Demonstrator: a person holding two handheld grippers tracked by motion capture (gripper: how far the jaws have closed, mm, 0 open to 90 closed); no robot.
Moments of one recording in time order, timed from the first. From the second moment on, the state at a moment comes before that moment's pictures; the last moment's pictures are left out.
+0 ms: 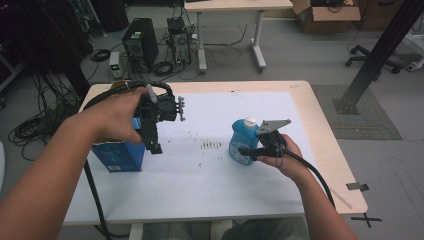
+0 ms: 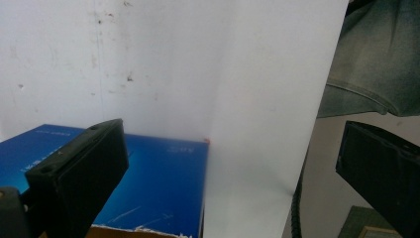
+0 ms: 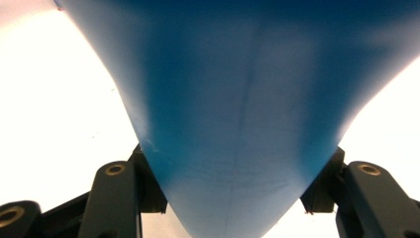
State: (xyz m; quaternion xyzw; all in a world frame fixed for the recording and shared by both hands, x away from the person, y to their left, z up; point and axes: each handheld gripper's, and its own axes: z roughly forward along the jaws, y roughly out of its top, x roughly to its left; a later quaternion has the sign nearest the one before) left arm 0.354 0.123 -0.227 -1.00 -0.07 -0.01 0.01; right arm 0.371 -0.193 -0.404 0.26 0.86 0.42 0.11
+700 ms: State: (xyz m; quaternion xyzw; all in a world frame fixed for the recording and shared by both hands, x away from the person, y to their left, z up) left arm 0.355 0.117 -0.218 -1.00 -0.07 -0.02 0.01; right arm 0.358 -0.205 -0.366 0.20 0.86 0.45 0.10
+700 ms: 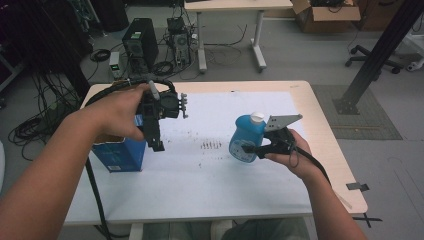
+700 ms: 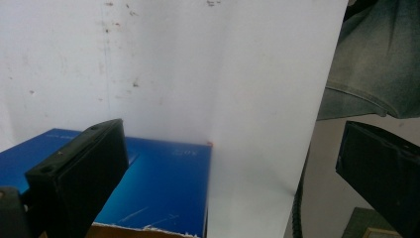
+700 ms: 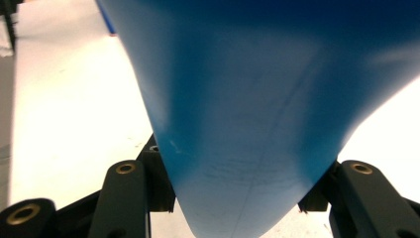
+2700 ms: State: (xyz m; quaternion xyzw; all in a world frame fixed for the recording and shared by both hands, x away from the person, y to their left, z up) left arm 0.334 0.064 -0.201 -1.00 -0.02 -0.02 0.00; right arm 0.327 -0.143 -0.345 0.01 0.90 0.43 0.01
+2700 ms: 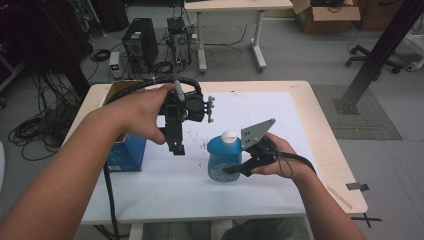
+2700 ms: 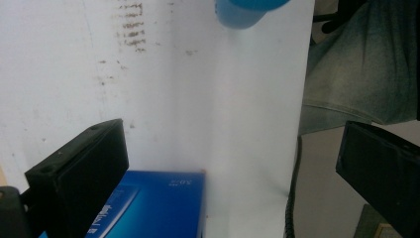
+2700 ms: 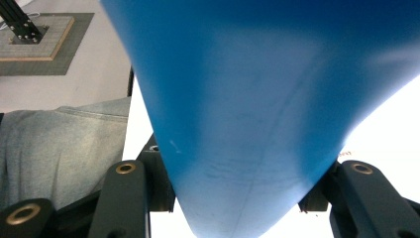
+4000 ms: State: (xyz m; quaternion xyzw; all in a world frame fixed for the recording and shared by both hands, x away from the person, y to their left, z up) left arm 0.328 0.048 -0.215 -1.00 0.00 -0.01 -0.01; right arm 0.329 -0.088 -0.351 0.01 0.90 0.43 0.02
